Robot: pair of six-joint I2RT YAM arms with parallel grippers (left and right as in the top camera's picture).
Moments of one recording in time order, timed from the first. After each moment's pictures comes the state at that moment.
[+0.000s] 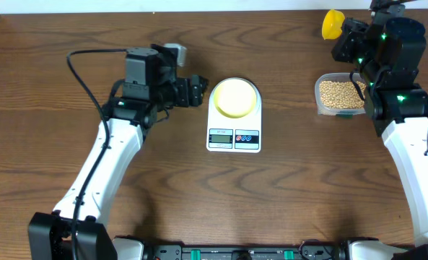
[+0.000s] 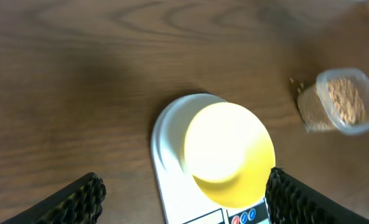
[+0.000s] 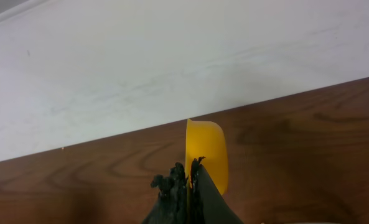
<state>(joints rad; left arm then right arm) -0.19 1.49 1.12 -0.37 0.39 -0.16 0.05 1.44 1.27 -0.17 -0.07 0.31</state>
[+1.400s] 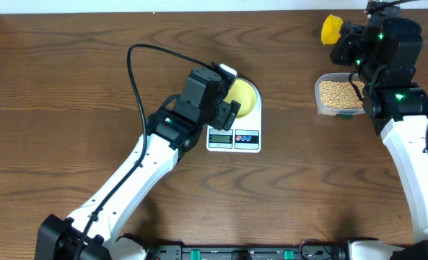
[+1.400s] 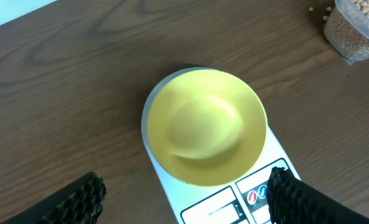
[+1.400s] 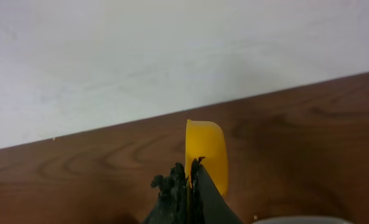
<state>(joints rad) -0.53 1.47 1.12 -0.44 -0.03 0.02 0.05 1.45 1.27 -0.19 -0.07 0.28</state>
